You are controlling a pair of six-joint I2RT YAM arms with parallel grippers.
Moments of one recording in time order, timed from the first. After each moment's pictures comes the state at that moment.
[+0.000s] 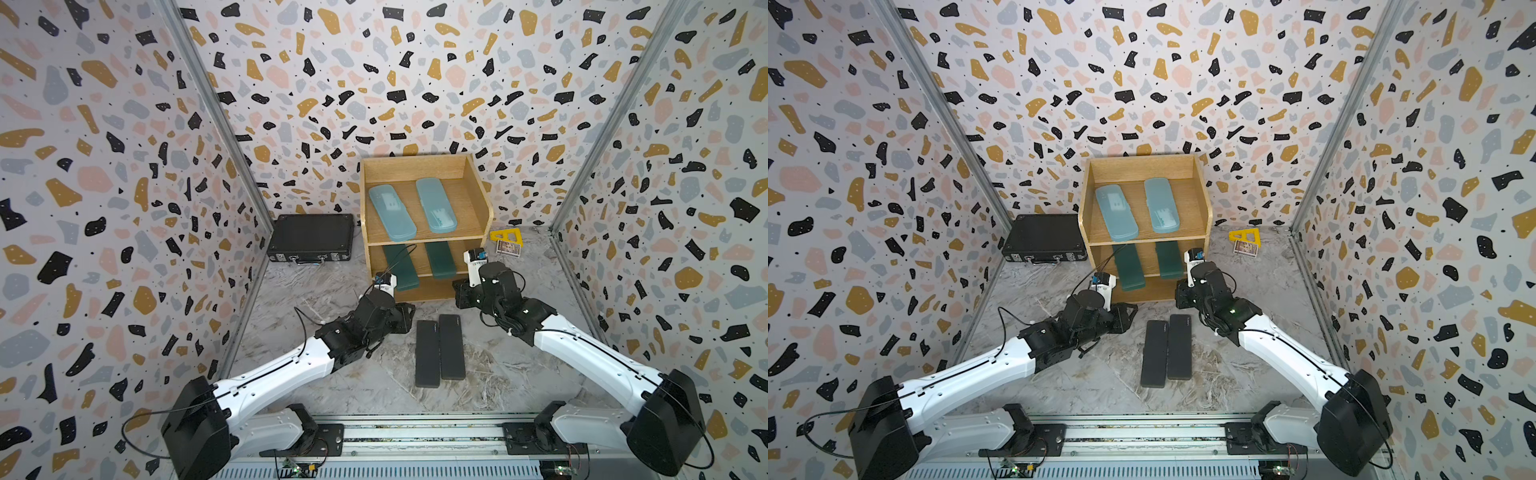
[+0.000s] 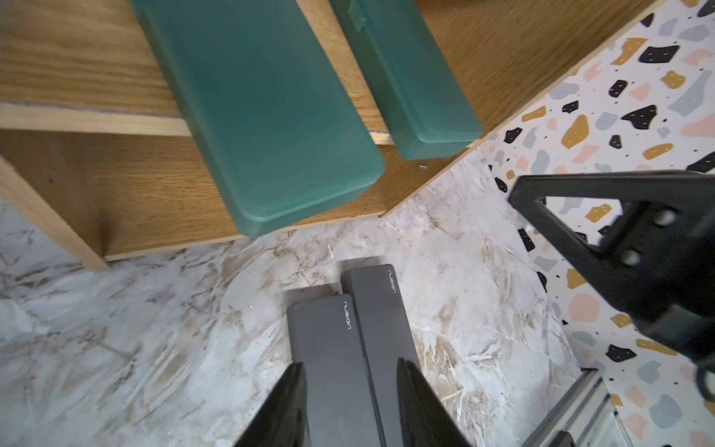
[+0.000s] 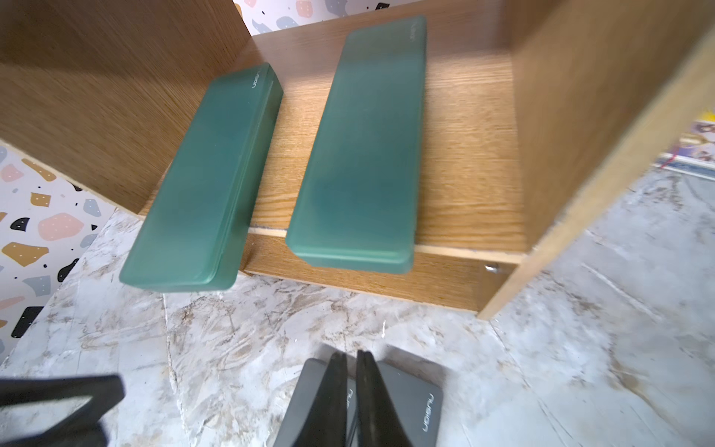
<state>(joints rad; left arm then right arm) -0.83 1.20 0.80 -0.17 -0.11 -0.69 0.63 1.20 0.92 -0.26 0.08 0.38</state>
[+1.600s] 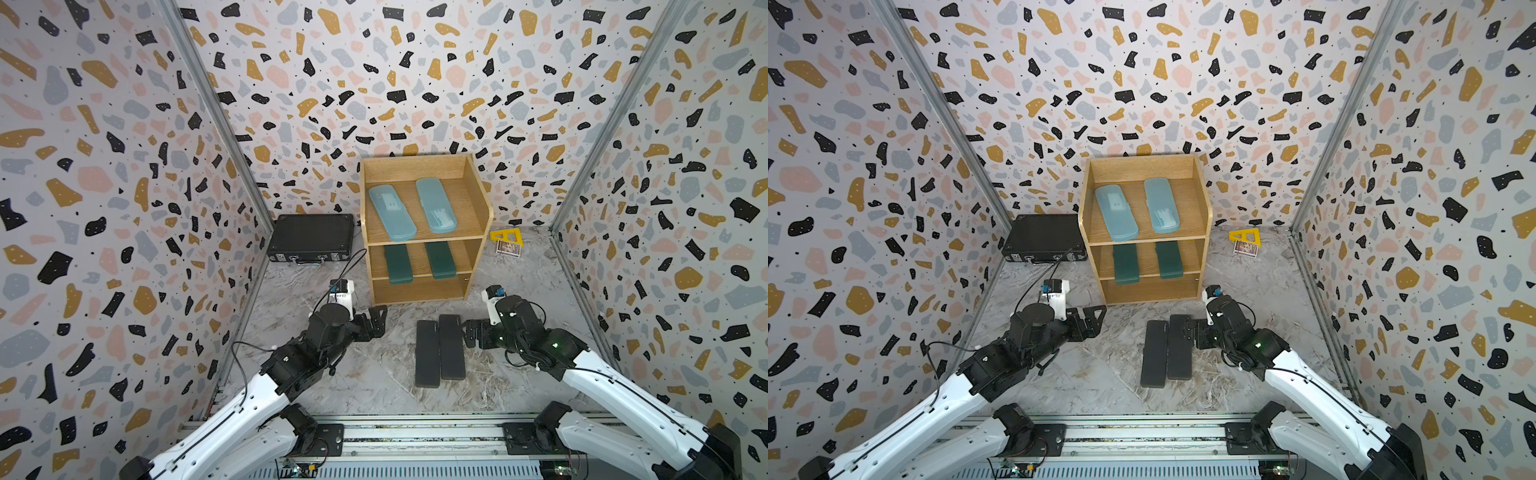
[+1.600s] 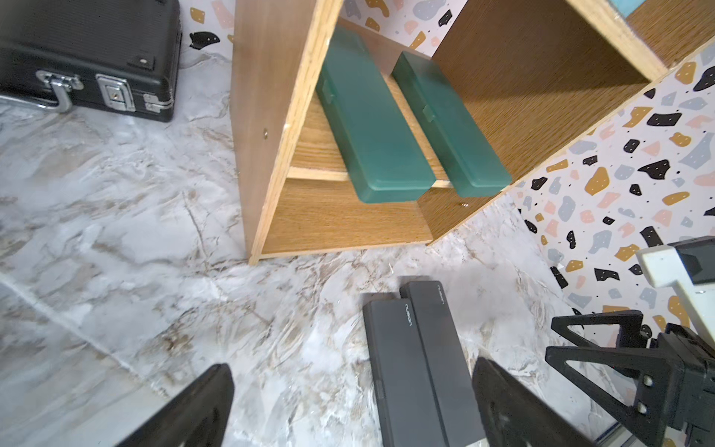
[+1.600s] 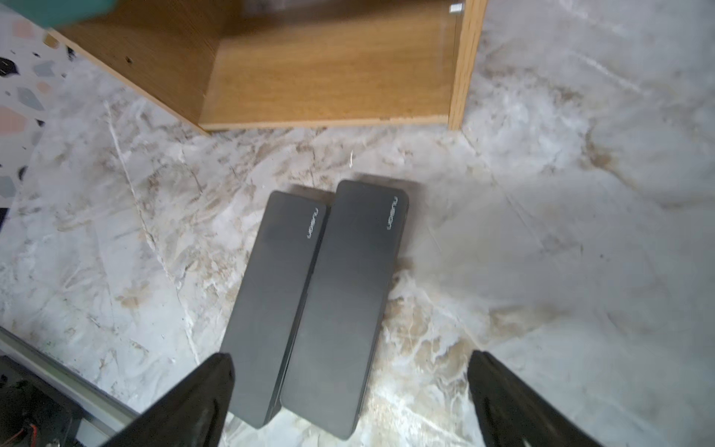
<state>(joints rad) -0.70 0.73 0.68 -0.44 -0.17 -0.61 0.71 0.95 0.73 -0.63 0.06 0.52</state>
